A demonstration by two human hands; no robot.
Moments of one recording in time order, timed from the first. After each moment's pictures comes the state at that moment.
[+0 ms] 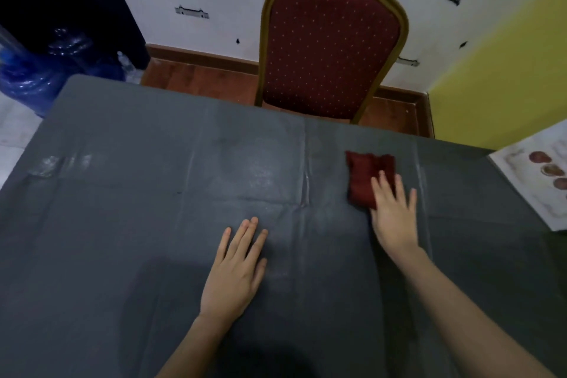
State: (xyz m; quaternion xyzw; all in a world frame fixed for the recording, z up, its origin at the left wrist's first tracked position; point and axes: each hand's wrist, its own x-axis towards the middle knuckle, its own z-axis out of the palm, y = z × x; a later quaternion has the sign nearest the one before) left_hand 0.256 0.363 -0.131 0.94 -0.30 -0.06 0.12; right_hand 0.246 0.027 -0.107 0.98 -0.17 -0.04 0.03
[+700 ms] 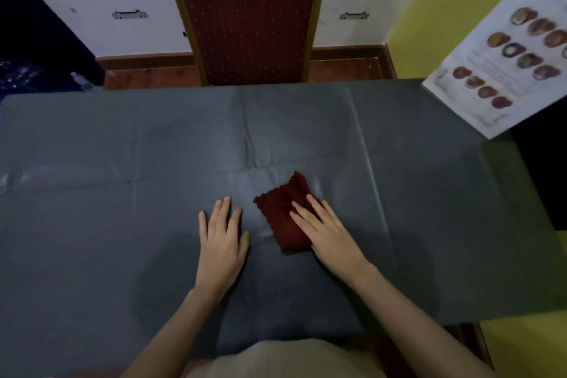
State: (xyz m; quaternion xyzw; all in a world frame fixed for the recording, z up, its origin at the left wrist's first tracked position) left_hand 0.209 0.320 -0.123 0.94 -0.29 -0.06 0.14; right_hand 0.109 0.093 -0.114 1.00 0.04 -0.02 -0.07
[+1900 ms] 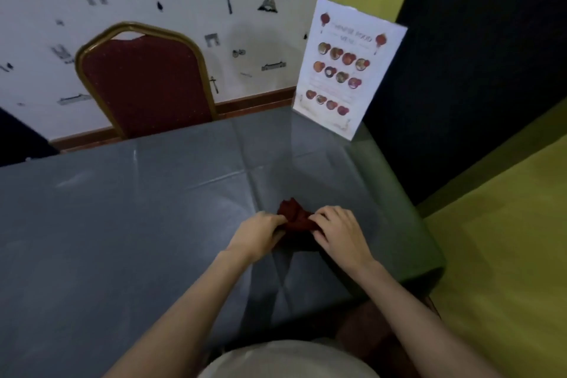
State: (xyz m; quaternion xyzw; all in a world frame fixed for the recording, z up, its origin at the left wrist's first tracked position) left_hand 0.090 0.044 -0.039 0.82 -0.52 -0.21 0.14; right_hand -0.066 -0.102 -0.049 0.97 -0.17 0.10 -0.11
